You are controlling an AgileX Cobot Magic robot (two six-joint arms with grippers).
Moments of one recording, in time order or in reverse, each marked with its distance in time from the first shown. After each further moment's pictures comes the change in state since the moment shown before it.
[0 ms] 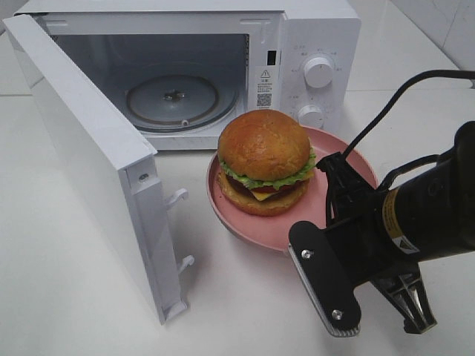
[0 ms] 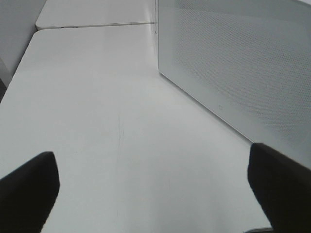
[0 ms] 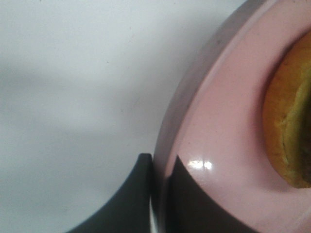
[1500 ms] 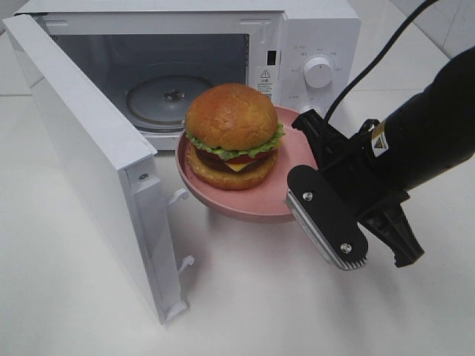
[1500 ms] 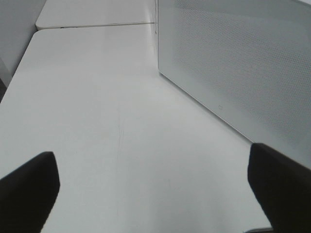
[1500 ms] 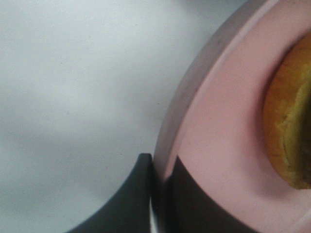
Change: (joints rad) left arm 0.000 0.000 0.000 0.000 0.000 0.000; right arm -0.189 0.066 -0.207 0.588 0.045 -0.872
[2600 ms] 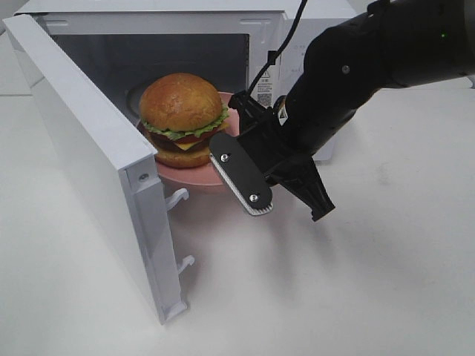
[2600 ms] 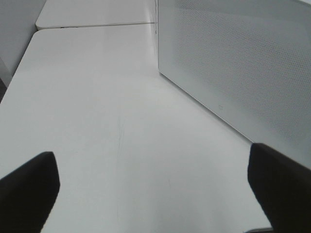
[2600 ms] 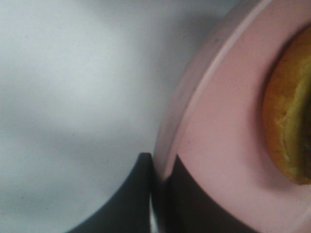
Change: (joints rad) left arm 0.000 0.000 0.000 0.000 0.000 0.000; right arm 0.032 0.315 -0.327 -0.049 0.026 0.052
